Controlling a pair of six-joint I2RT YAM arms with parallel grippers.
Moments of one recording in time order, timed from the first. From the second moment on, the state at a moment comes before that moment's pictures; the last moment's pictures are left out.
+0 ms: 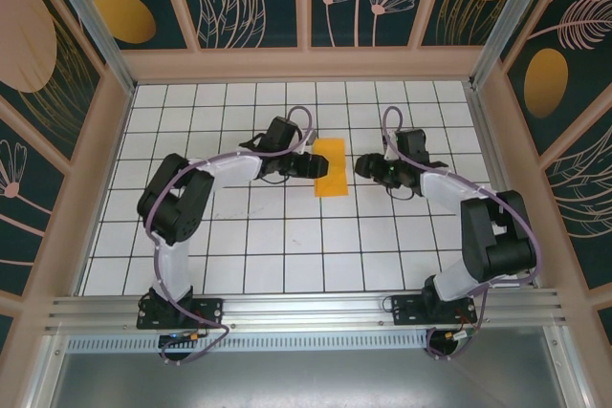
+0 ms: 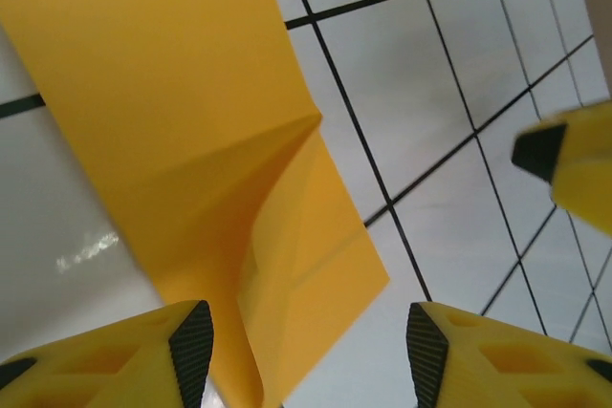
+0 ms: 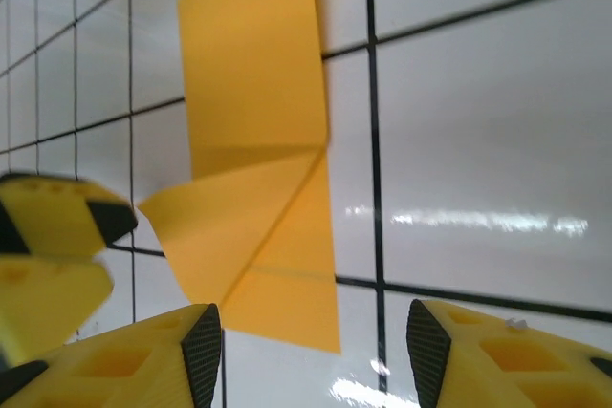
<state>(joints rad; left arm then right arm) -0.59 2.01 1.29 -0.13 0.49 -0.46 0.24 1.52 0.78 -0.13 -0.45 0.52</state>
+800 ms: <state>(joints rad) -0.58 2.03 1.29 -0.17 0.42 -0.43 0.28 1.74 0.80 0.16 -0.68 0.66</state>
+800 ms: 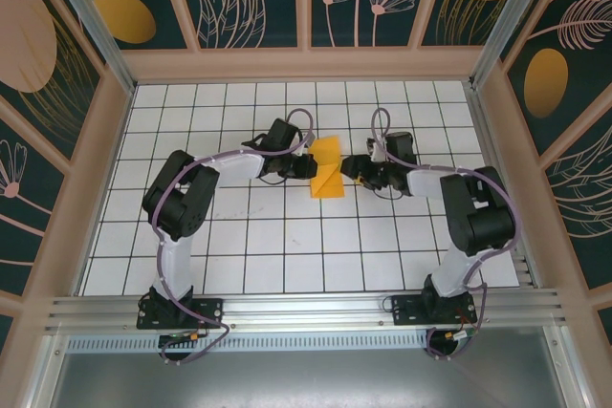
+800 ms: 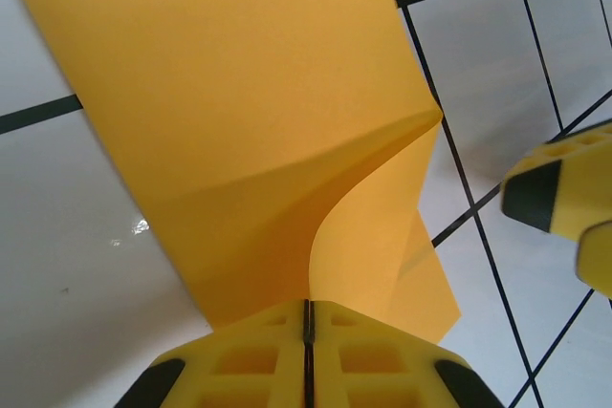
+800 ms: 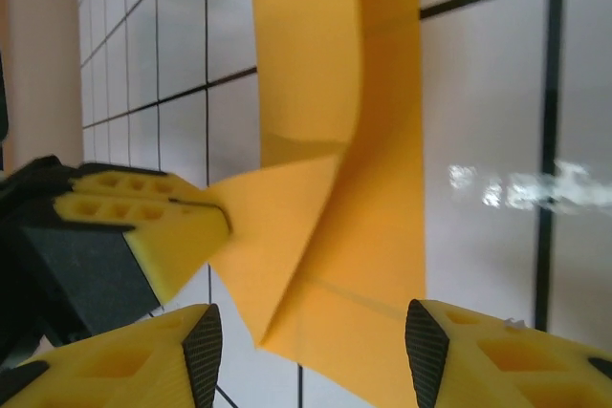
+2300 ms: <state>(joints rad) -0.46 1.38 0.82 0.37 0.64 -0.85 0.29 1.49 0.95 0.46 -0.90 0.88</state>
